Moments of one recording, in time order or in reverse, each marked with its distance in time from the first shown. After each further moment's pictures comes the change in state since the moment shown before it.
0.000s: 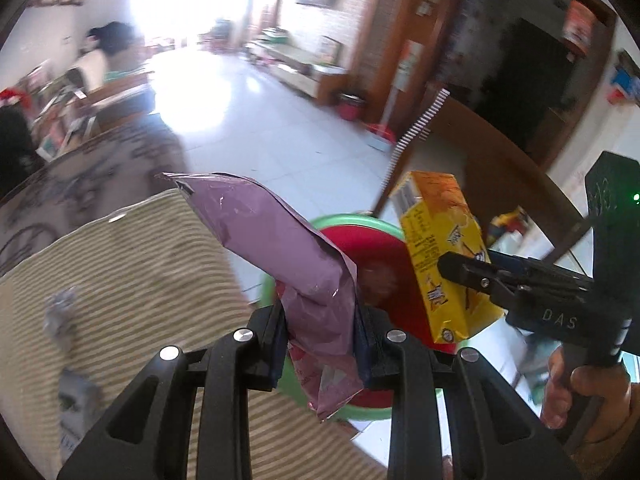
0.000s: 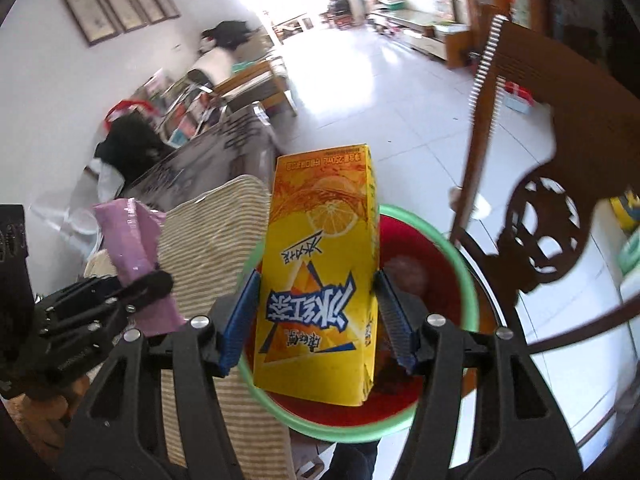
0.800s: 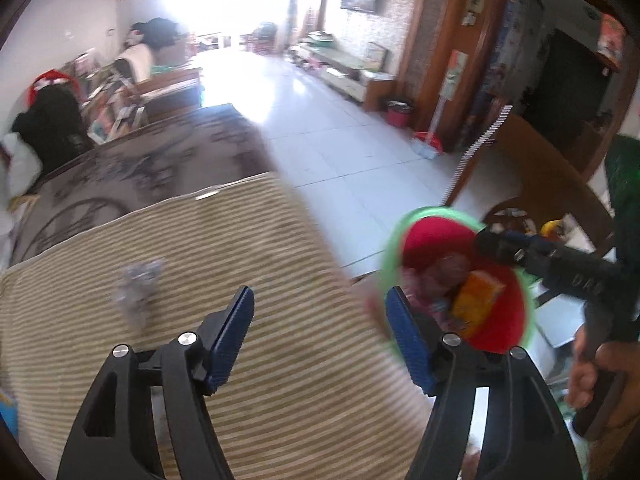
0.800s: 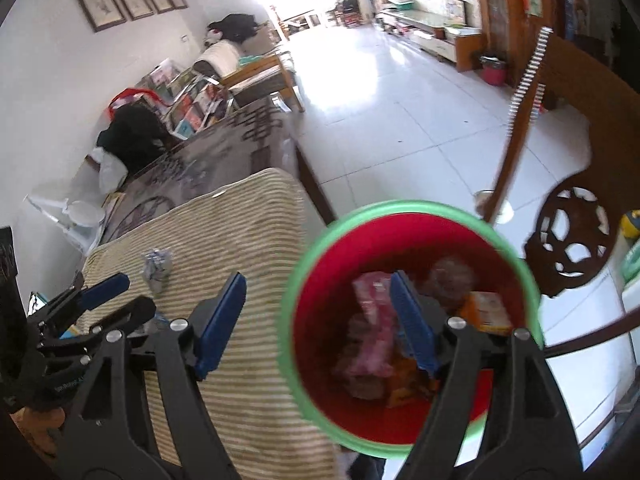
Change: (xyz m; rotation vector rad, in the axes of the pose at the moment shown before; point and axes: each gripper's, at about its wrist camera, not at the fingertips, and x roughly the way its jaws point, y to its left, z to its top) left arm -0.047 0.111 -0.037 -0.086 -0.018 0.181; right arm 0.050 0.094 0.001 -0.070 0.032 0.027
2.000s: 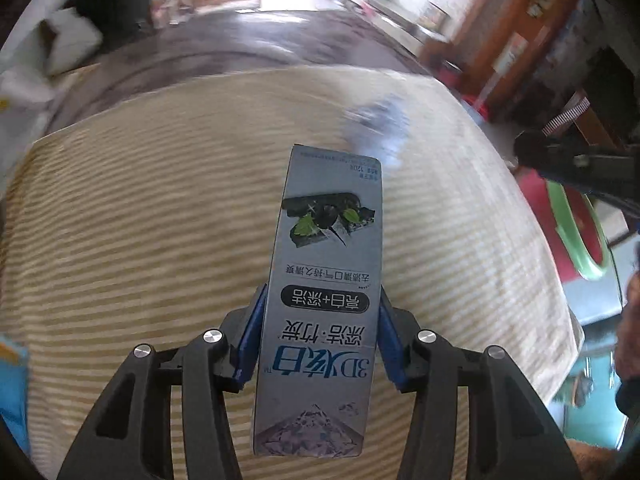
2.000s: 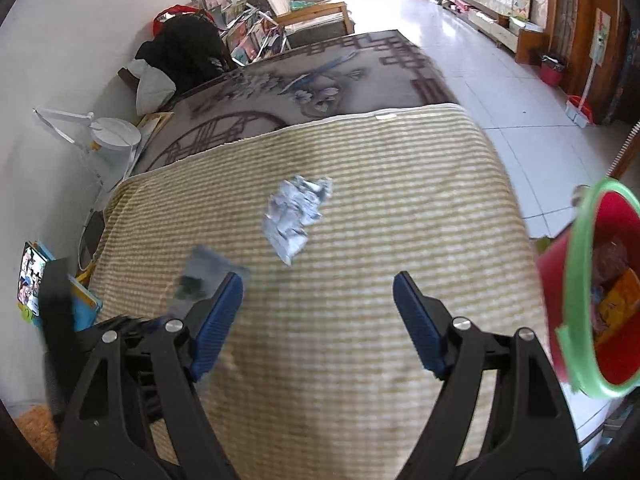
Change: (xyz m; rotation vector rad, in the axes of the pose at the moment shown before) left arm 0.019 0.244 -0.101 -0.172 0.207 0.014; right arm 0.124 0.242 -0.043 -0.125 0.160 0.022
